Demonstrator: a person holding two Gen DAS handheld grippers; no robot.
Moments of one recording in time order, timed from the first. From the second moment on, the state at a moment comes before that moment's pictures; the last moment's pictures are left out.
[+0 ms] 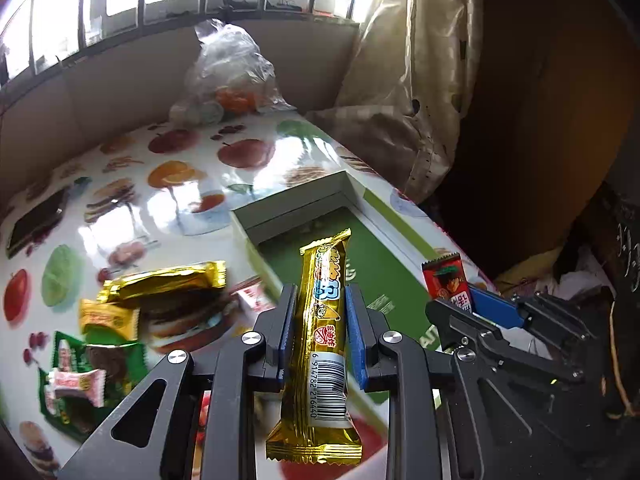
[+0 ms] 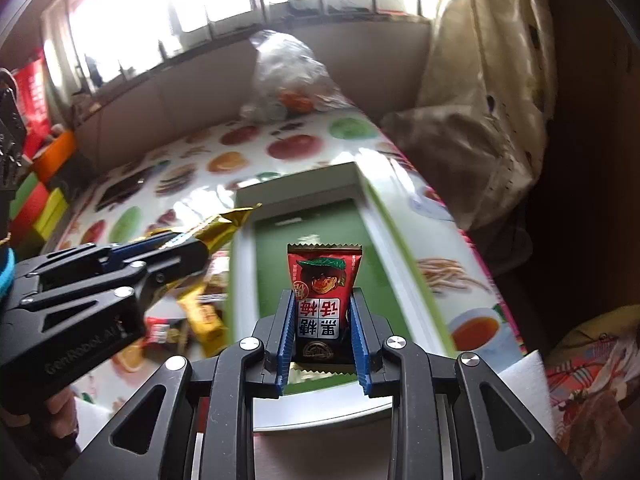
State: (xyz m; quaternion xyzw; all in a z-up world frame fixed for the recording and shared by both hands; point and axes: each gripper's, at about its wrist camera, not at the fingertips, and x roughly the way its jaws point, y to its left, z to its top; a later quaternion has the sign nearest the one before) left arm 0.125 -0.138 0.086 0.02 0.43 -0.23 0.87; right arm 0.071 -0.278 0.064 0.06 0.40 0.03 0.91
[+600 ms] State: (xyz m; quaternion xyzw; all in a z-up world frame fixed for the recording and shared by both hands) left arm 0.151 -0.183 0.051 0.01 0.47 -0.23 0.85; right arm 0.096 -0.312 0.027 0.07 0.45 0.01 0.89
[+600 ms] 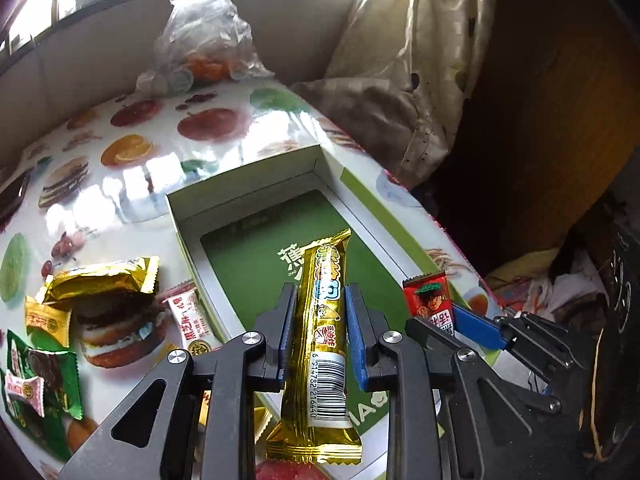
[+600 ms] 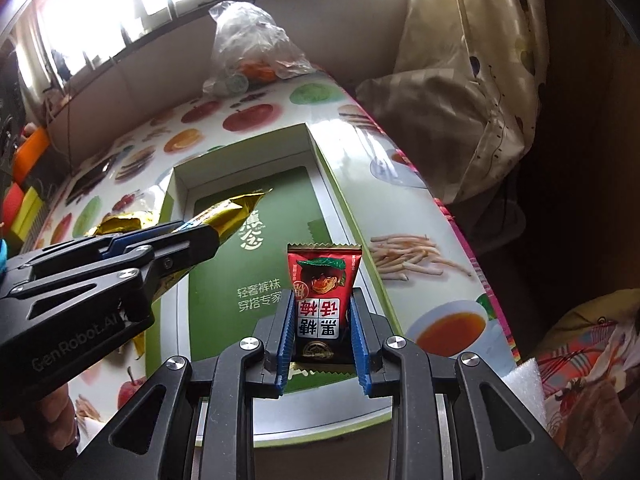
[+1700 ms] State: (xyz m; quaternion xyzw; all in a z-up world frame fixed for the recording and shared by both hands) left arm 0.148 -0.183 0.049 0.01 0.47 -0.25 0.84; right arm 0.099 -0.308 0.015 0.06 0.45 0.01 0.89
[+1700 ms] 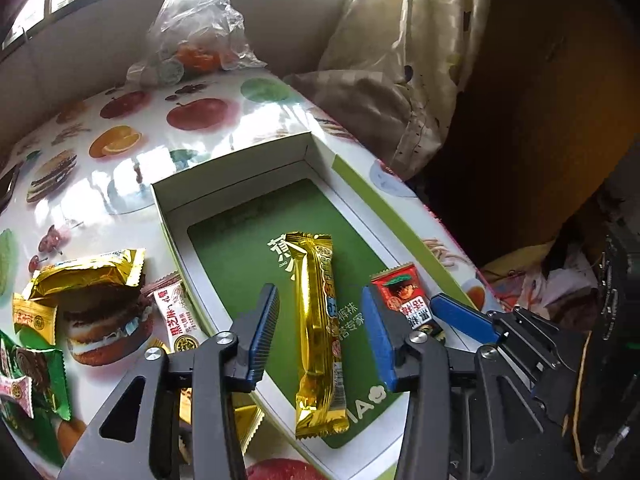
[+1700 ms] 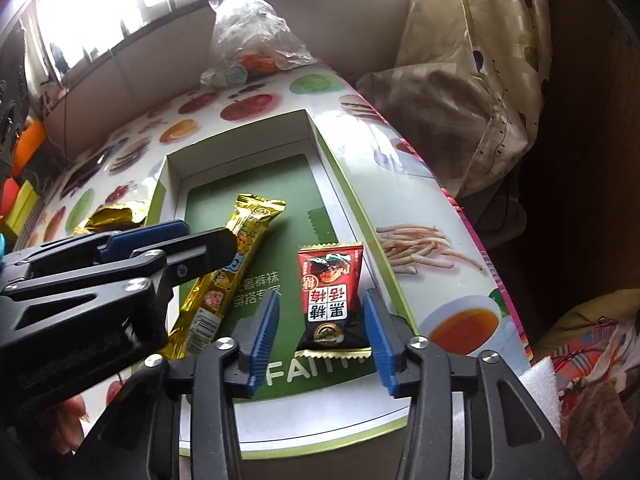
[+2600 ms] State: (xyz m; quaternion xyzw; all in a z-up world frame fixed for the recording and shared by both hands) left arm 0.092 -0.043 0.098 -0.05 0.41 -0.15 0.90; right arm 0.059 -0.236 0.064 0.02 0.38 0.12 0.92
